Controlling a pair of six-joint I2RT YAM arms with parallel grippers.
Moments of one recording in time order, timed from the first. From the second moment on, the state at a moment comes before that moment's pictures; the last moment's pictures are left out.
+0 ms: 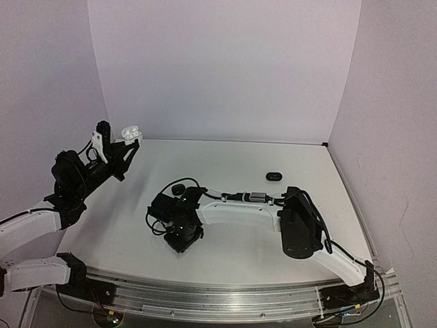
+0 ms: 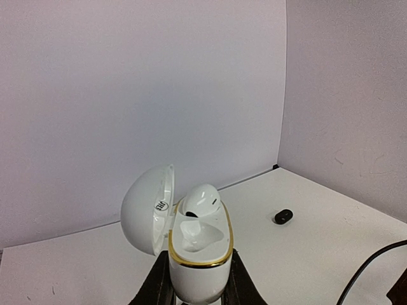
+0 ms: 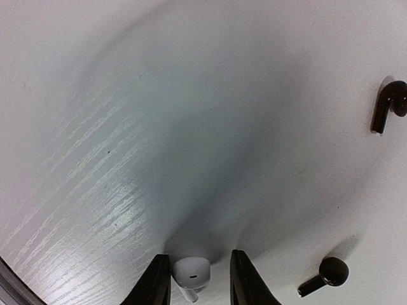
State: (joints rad) left arm -0.41 0.91 0.49 0.57 0.24 -0.05; right arm 1.23 2.59 2.32 -1.05 0.10 0.32
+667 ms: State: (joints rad) left arm -0.41 0.91 0.49 0.57 0.24 -0.05; right arm 1.23 2.59 2.33 -1.06 0.10 0.28
